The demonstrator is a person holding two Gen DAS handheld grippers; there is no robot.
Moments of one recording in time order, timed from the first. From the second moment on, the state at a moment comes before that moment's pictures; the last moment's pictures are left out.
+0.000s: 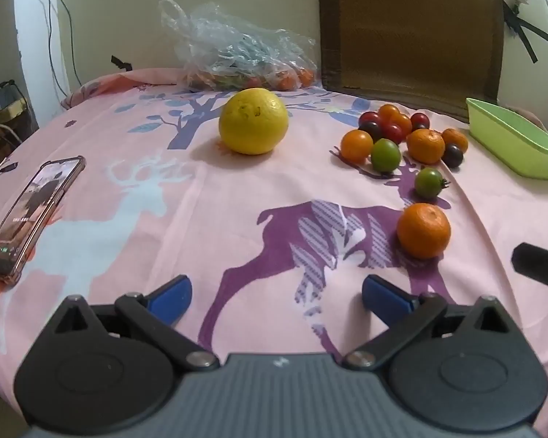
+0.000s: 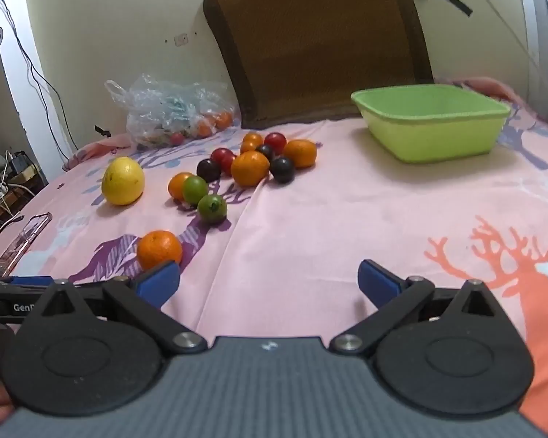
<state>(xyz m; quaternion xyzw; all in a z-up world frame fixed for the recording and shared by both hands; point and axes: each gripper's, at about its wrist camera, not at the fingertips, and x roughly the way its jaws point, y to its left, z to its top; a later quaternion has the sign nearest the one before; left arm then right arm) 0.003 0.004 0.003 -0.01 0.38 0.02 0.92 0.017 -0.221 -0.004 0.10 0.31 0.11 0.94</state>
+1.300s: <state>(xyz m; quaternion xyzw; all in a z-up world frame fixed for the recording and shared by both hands) 0.036 0.112 0.046 -0.17 0.31 -0.04 0.94 0.041 -0.174 0.059 0.00 0.22 0.23 0.95</state>
